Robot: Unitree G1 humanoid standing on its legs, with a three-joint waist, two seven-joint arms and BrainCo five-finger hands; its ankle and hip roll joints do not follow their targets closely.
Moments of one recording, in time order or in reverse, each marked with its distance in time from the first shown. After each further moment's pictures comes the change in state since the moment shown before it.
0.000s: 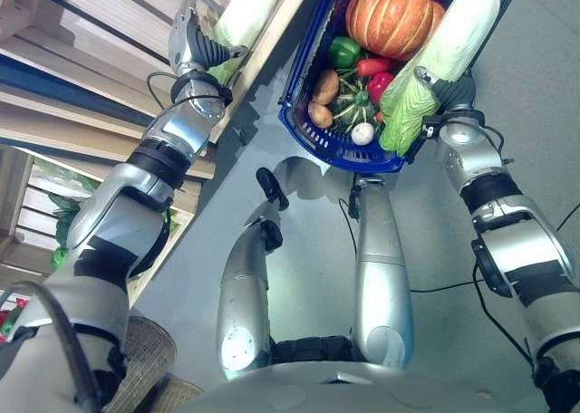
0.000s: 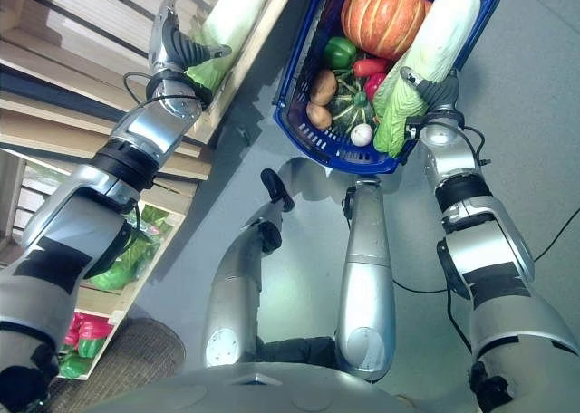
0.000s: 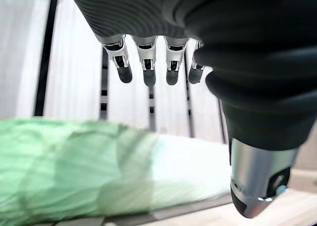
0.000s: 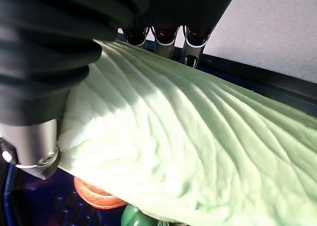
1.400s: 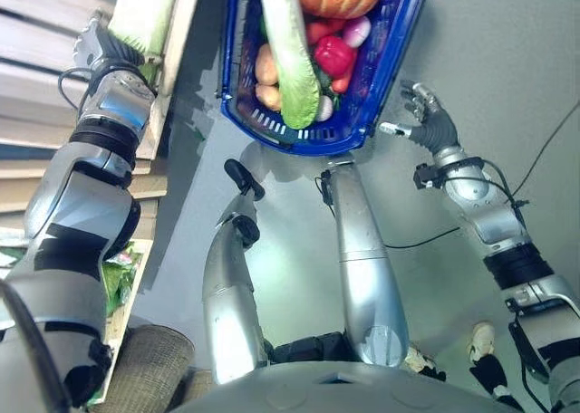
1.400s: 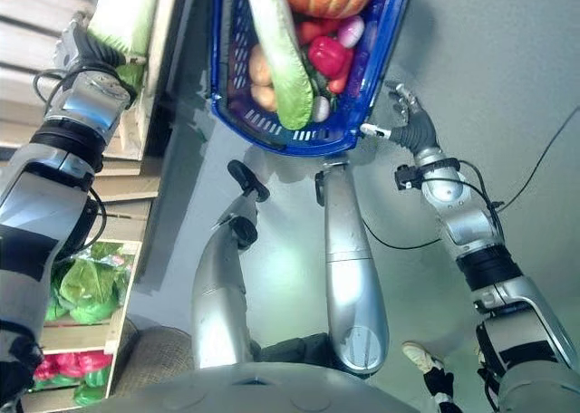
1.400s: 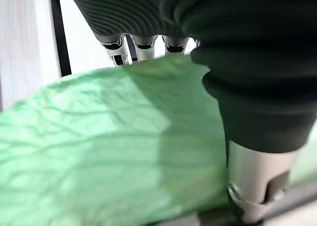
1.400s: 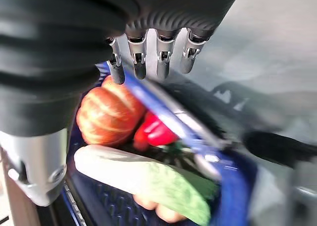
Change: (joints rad) left arm -0.086 0.154 0.065 0.364 0.071 0.177 -0.155; right arm 0.599 -0.147 -0.058 -0.803 -0.071 -0.052 0.249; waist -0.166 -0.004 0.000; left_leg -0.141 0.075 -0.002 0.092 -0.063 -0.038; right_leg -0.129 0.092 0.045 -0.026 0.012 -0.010
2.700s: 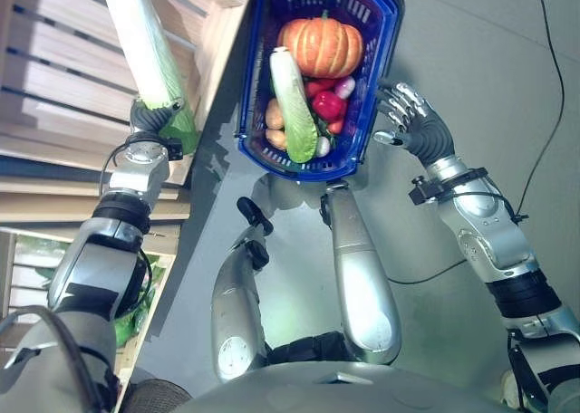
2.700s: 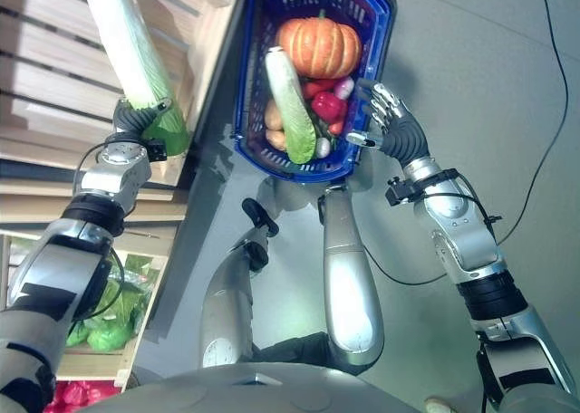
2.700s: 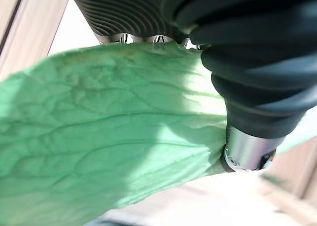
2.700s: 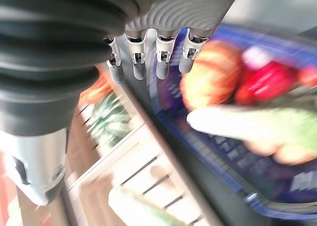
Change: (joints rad) left arm 0.468 -0.074 0.284 -0.364 -0.371 -0.358 -0.028; right arm 0.092 0.052 -0.107 -0.361 0.122 0.060 0.140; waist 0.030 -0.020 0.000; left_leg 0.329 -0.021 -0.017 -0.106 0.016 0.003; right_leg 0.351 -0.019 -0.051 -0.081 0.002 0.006
